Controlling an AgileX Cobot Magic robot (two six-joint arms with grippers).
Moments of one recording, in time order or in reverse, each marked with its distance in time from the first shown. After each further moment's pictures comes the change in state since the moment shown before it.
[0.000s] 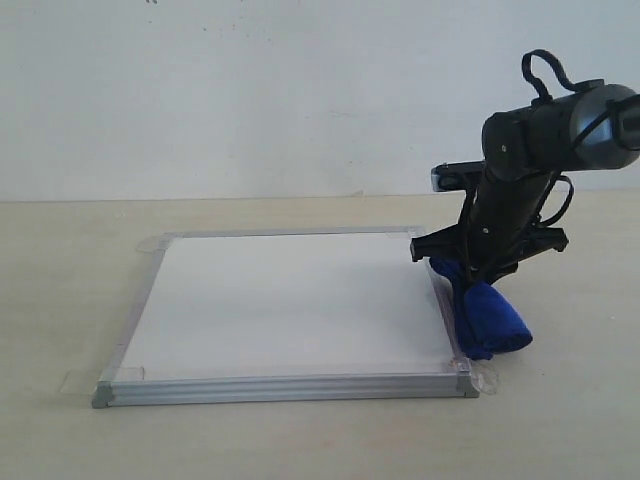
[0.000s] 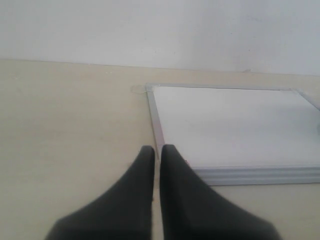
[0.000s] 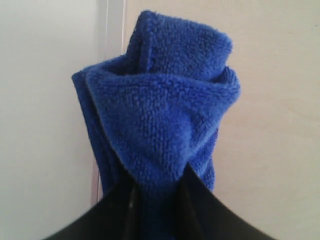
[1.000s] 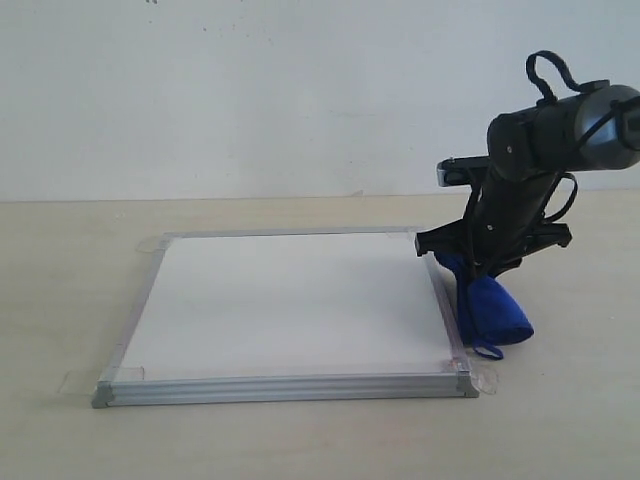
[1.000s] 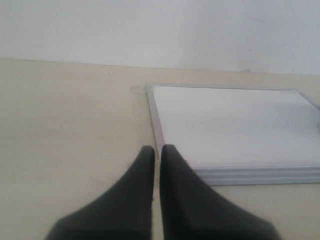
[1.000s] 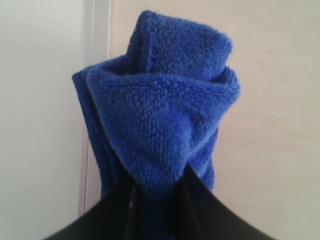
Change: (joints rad) left arm 0.000 0.000 0.000 0.000 0.000 0.000; right arm -0.012 0.006 0.000 -0.026 -0.047 0.021
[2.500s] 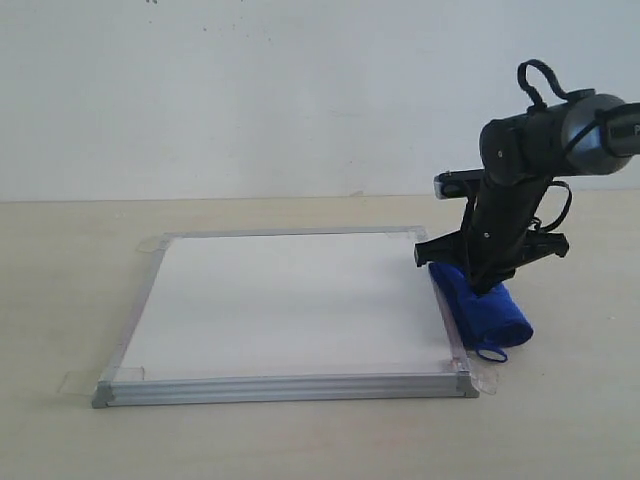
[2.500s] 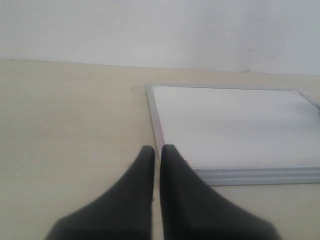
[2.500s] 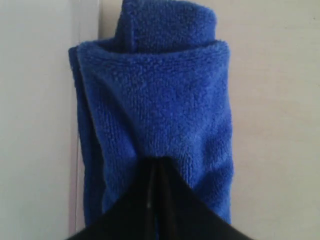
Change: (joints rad) left arm 0.000 0.000 0.000 0.000 0.000 0.000; right arm 0.000 0.052 -0.050 0.023 0.082 -0.016
